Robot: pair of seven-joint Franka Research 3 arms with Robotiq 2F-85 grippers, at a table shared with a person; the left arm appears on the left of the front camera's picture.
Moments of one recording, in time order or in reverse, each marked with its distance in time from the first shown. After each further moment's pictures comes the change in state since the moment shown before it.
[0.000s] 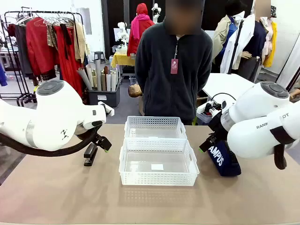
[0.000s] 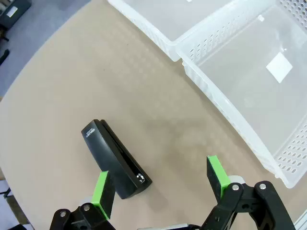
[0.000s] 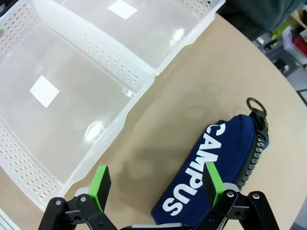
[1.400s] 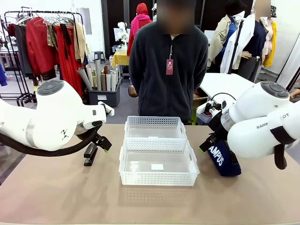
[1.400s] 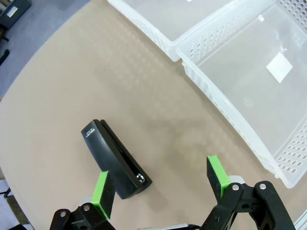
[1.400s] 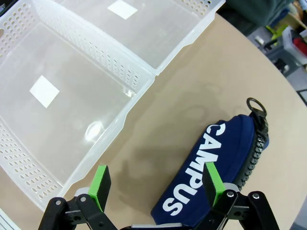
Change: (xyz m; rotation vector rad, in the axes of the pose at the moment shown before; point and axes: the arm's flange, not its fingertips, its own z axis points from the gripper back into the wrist) left arm 0.000 0.000 0.000 0.000 0.000 0.000; right arm 0.000 0.000 0.000 0.000 0.000 0.001
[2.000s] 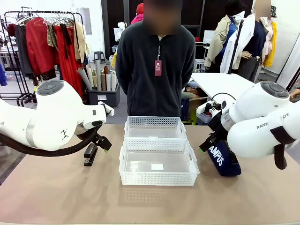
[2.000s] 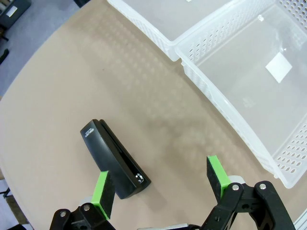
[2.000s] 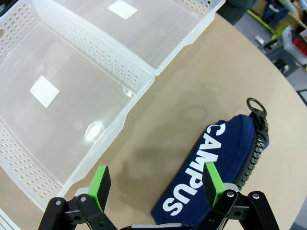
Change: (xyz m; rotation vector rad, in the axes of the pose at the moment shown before) left arm 0.000 -0.001 0.000 -0.003 0.002 0.002; right arm 0.000 0.000 0.000 0.000 0.000 0.000
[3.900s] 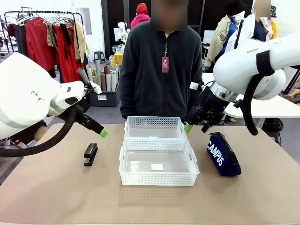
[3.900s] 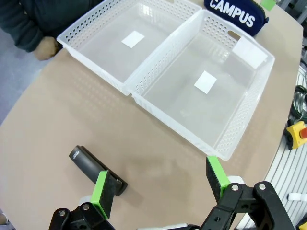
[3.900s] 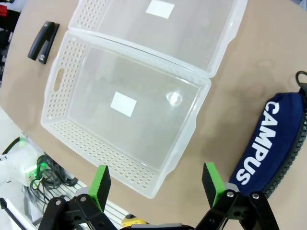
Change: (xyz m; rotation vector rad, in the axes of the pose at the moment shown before) left arm 0.002 0.030 0.083 -0.289 -0.163 -0.094; right arm 0.091 -0.007 0.042 0.324 0.252 -0.389
